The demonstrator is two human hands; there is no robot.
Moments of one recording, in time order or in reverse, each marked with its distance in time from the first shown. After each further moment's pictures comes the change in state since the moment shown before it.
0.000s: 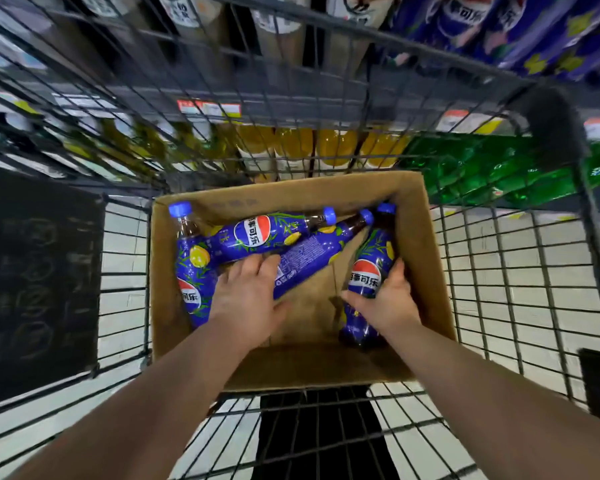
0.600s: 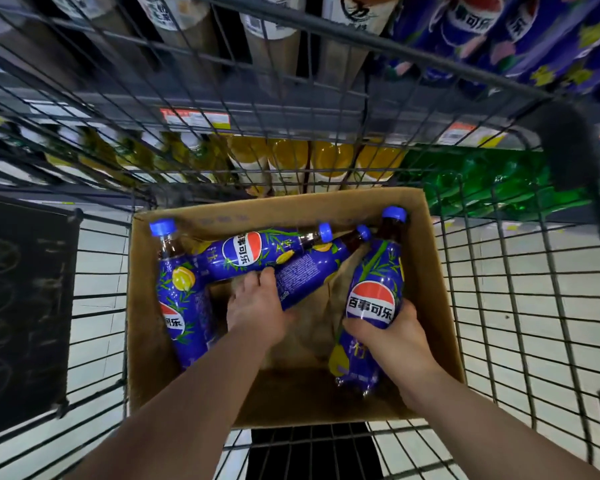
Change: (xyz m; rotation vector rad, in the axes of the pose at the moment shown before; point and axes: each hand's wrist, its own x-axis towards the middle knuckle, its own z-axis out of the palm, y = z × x) left_hand 0.054 0.012 0.045 -0.178 -0.107 -0.237; right_hand -0.033 -0.005 -0.019 0.608 -0.122 0.079
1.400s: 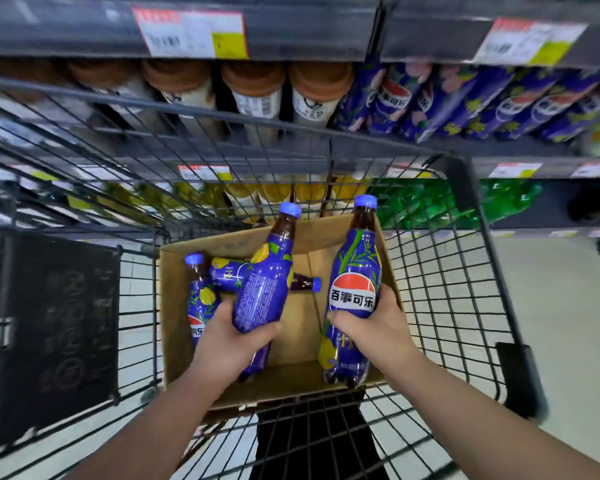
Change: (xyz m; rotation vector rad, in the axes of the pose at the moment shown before) left_hand -0.112 -0.022 -0.083 -0.827 0.047 -0.040; right_hand -0.093 -0.054 -0.012 -0.094 0.045 -0.114
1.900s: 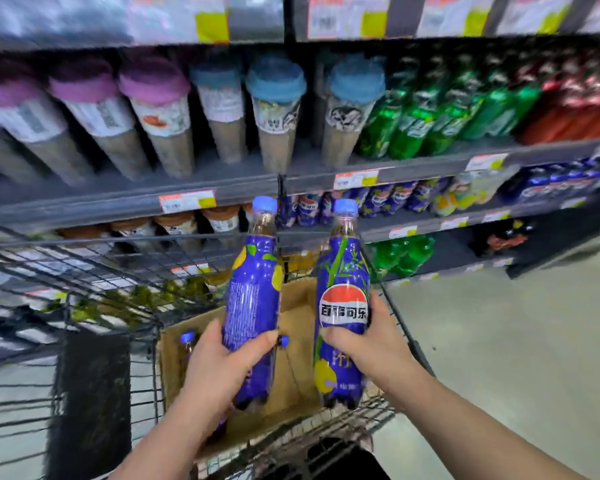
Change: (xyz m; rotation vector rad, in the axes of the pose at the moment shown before) left_hand -0.151 0.129 -0.046 -0.277 -0.091 0.310; right_hand -0.160 -0.055 -0.079 0.211 0.110 -0.320
